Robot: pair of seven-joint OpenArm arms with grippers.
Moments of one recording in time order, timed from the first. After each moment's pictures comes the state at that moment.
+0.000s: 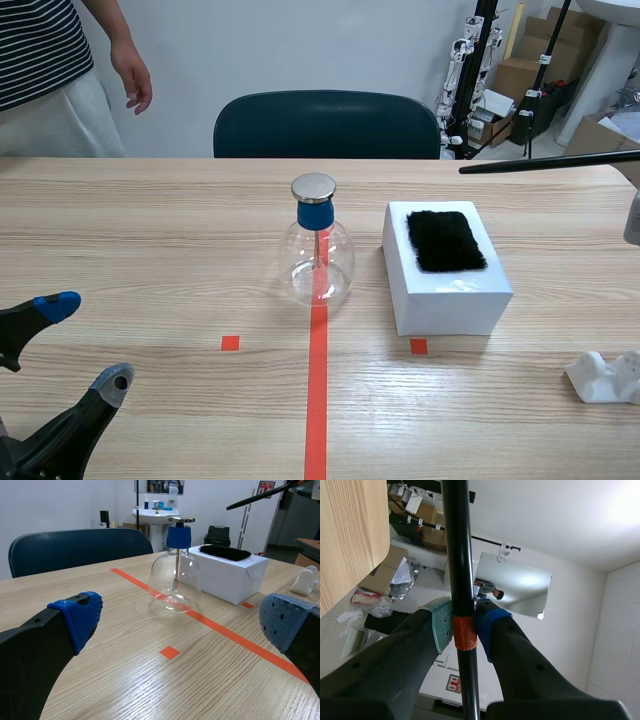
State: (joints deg) left arm 11.8 -28.8 9.3 47.5 13.5 -37.1 -83.9; right arm -14.2 25.1 21.4 89.2 -79.0 -3.1 18.7
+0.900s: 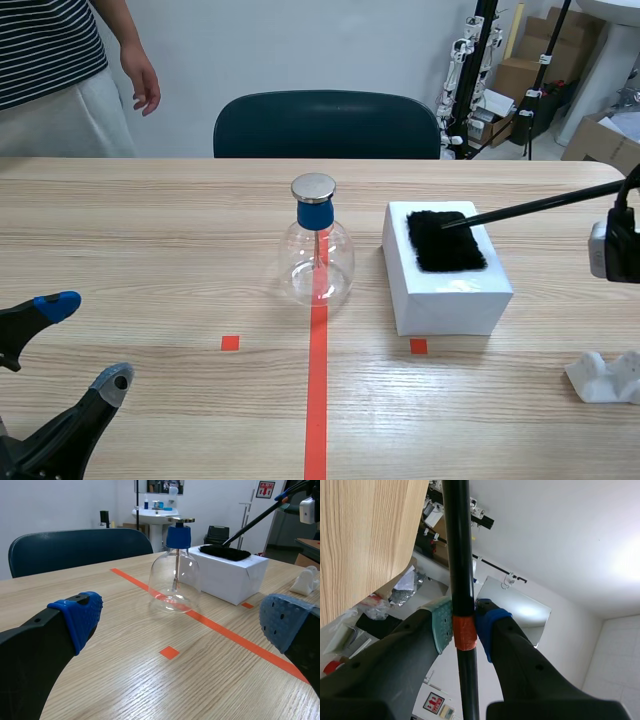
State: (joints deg) left arm 11.8 -28.8 9.3 47.5 13.5 -37.1 -83.9; right arm -9.8 25.1 16.9 83.4 -91.2 -2.4 22.0
